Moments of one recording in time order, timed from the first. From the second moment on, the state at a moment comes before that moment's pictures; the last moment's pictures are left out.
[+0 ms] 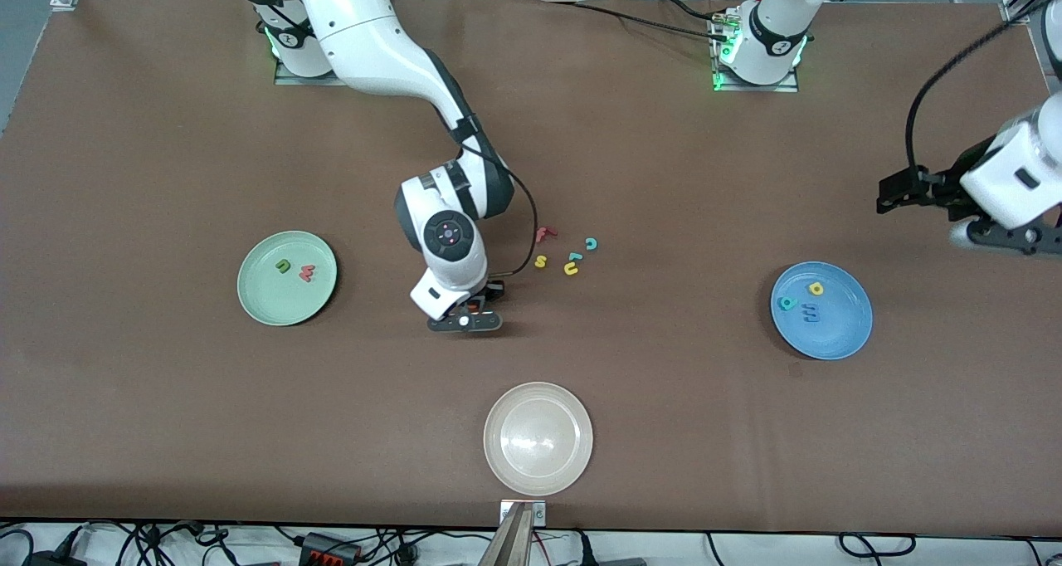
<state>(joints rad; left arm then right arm) 0.03 0.07 -0.05 -1.58 0.01 1.61 0.07 0.85 0.90 -0.38 -1.38 0.29 2.14 0.35</state>
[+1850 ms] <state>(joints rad) -0.03 -0.03 -0.01 -1.70 0.01 1.67 0.08 0.60 0.54 -0.54 -2.00 0.29 2.45 -0.48</state>
